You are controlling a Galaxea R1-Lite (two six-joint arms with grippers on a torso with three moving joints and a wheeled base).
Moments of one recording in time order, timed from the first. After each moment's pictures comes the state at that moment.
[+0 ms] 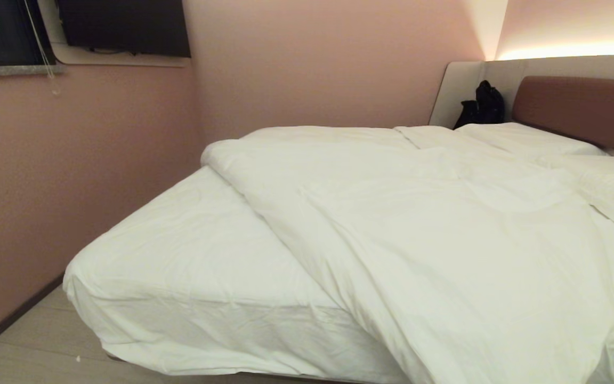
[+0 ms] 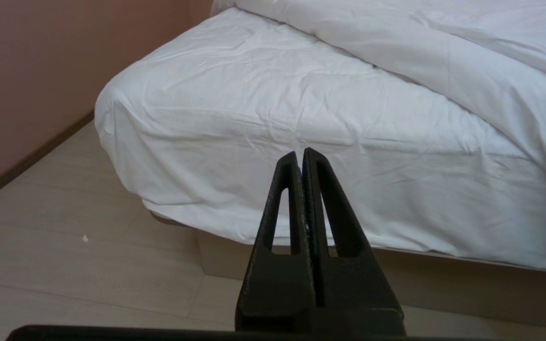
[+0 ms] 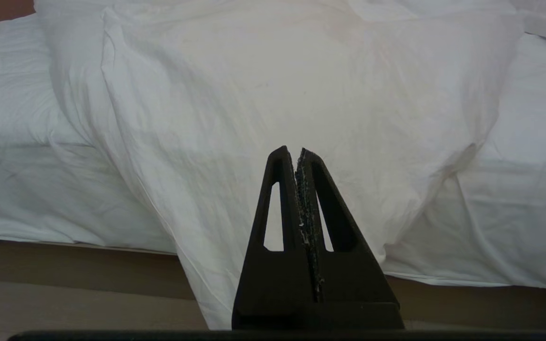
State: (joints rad) left arm 0.00 0.00 0.00 0.00 0.01 -0.06; right arm 0.00 0.00 0.00 0.00 0.00 0.00
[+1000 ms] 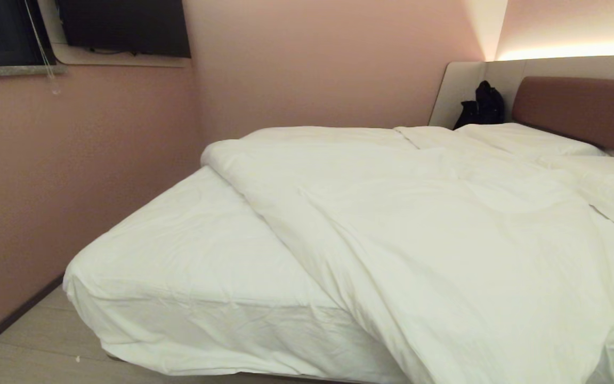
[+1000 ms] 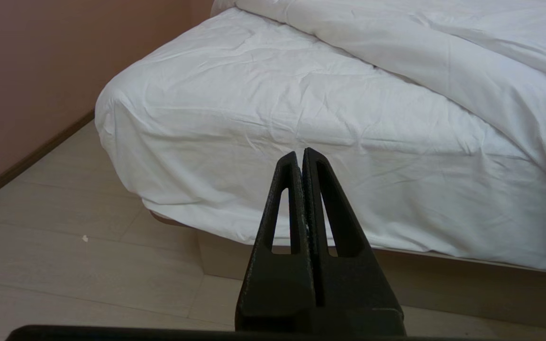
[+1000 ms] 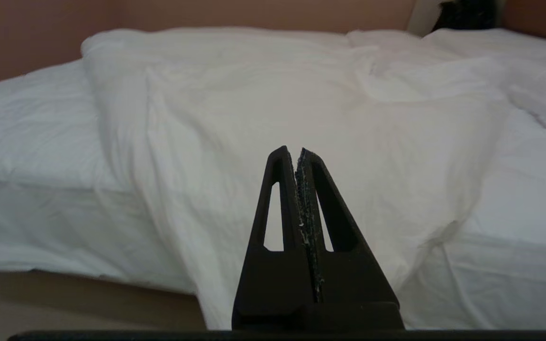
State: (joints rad) left arm 0.00 0.00 0.00 0.00 0.01 -0.06; right arm 0.00 0.10 -0.32 0.11 0.06 -0.03
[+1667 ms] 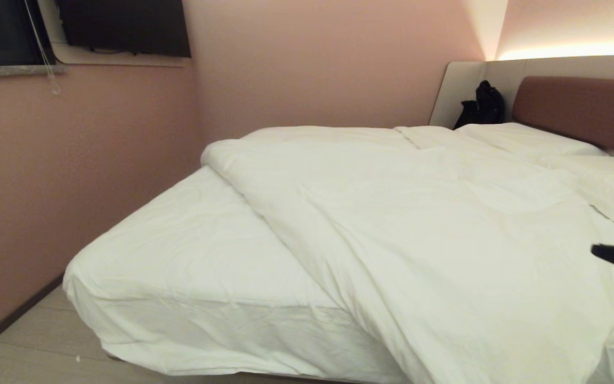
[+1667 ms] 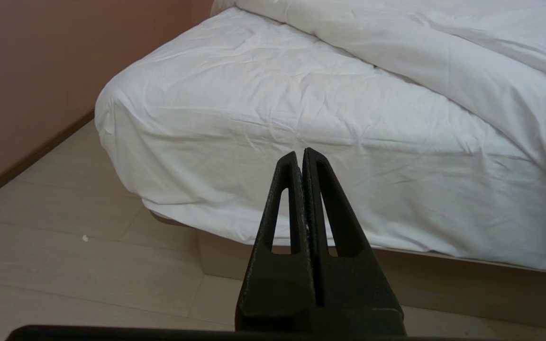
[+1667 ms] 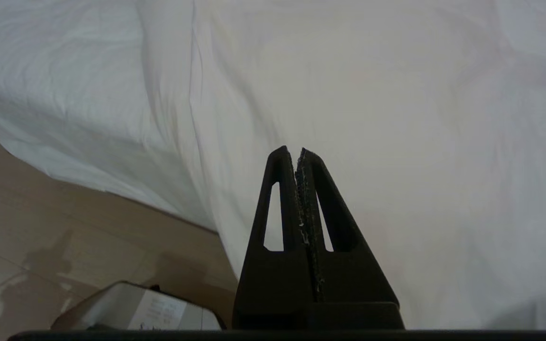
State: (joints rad) left arm 0.00 0.00 0.00 0.00 0.01 -0.06; right arm 0.03 1.01 -0.73 0.06 0.25 -0.03
